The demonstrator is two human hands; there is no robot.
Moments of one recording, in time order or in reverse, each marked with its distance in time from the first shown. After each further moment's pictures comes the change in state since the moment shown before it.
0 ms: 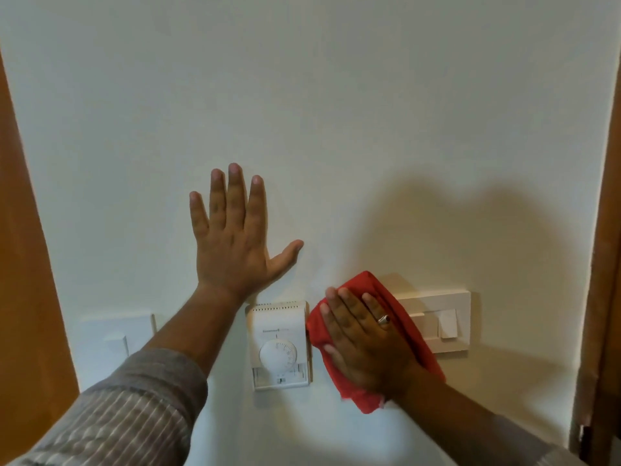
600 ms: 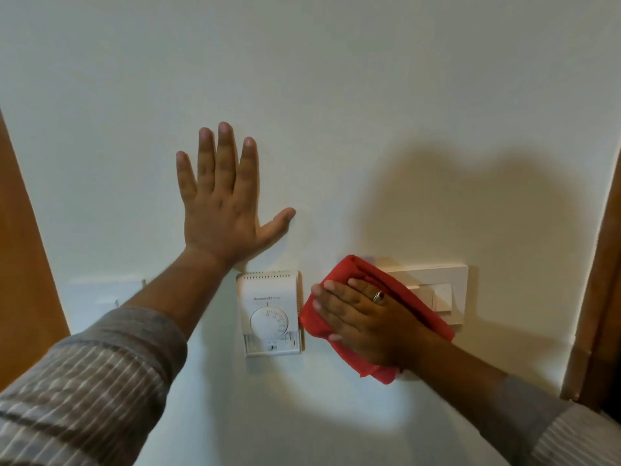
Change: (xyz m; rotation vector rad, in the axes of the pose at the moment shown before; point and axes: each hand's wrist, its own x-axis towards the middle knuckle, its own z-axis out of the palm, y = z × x) left_hand 0.001 -0.001 -0.005 0.007 -0.042 0.014; right_hand -0.020 0.029 -0.004 0.092 -0.095 -0.359
